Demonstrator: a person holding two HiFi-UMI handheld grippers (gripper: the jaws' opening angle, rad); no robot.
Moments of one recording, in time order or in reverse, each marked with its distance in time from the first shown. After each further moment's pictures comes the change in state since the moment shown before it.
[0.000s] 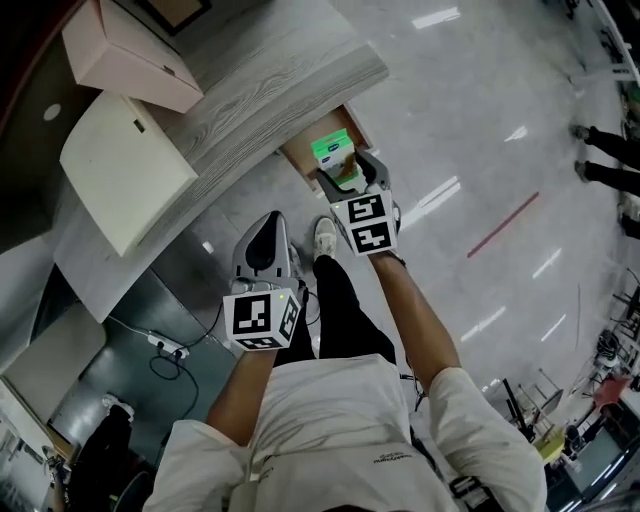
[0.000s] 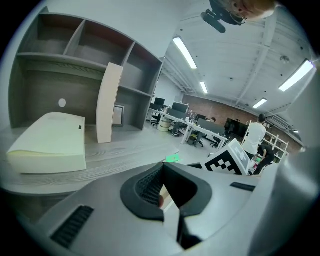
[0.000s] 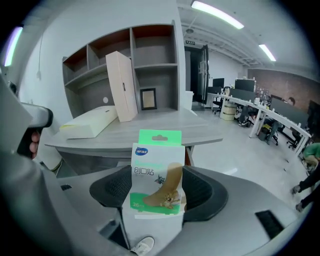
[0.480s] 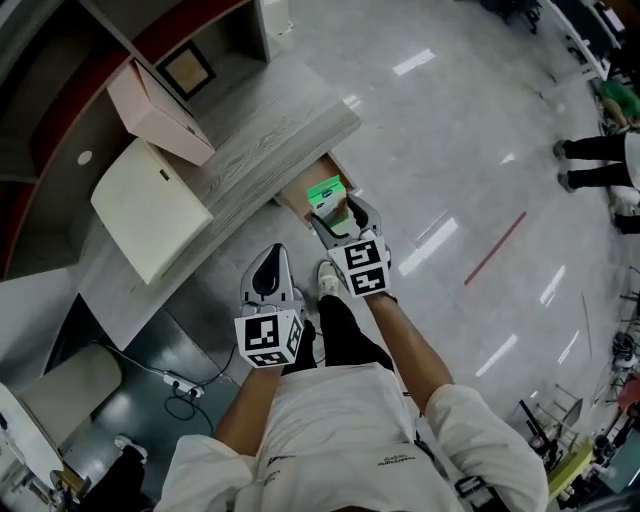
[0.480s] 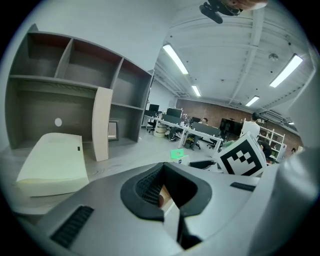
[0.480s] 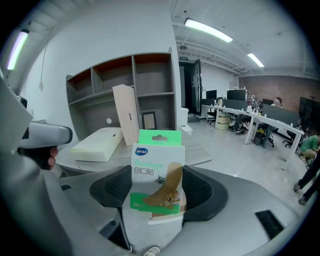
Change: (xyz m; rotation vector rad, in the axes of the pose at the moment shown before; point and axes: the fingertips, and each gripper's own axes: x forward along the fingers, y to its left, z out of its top) left arm -0.039 -0.027 0.052 0.079 -0.062 -0.027; right arm -0.089 0.022 0.060 0.040 -0.149 -0.028
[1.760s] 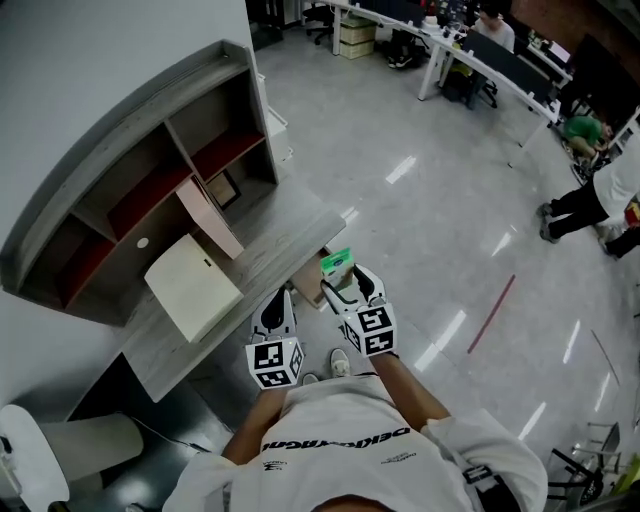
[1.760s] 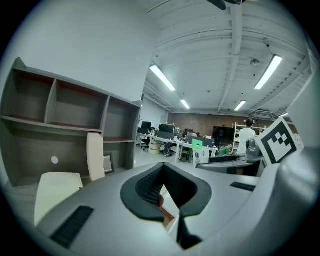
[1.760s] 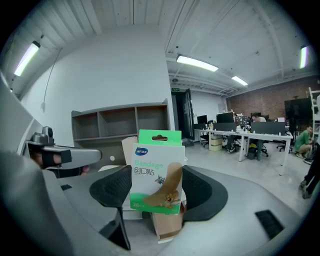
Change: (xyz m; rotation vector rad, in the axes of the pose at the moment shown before) left arm -0.071 -0.036 0.134 0.108 -0.171 -0.054; right arm -0.170 0.026 0.128 0.040 -0.293 -0.071
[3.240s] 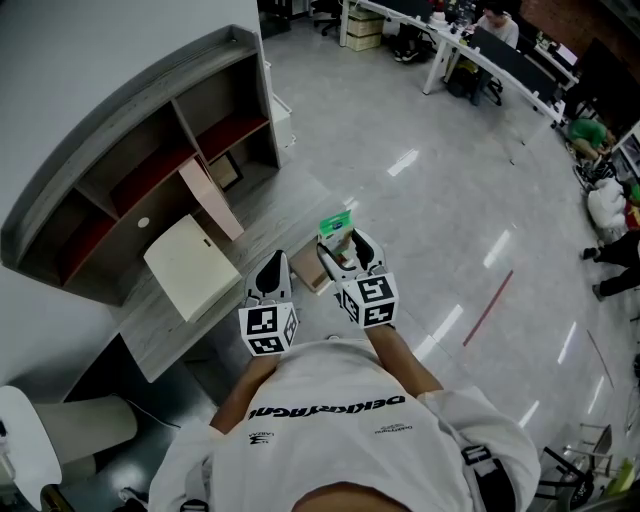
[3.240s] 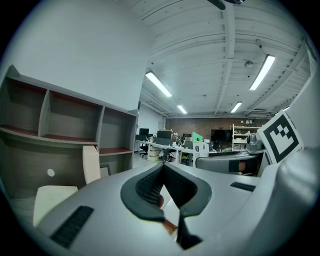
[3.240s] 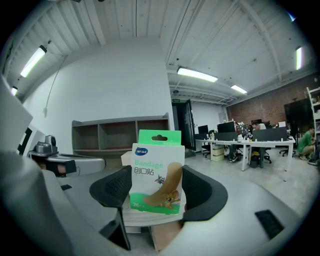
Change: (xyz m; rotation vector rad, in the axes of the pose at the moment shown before) left arm 0.011 0.000 0.042 0.050 -0.083 -0.019; right arm -0.001 0.000 0.057 -0.014 -0.135 0.008
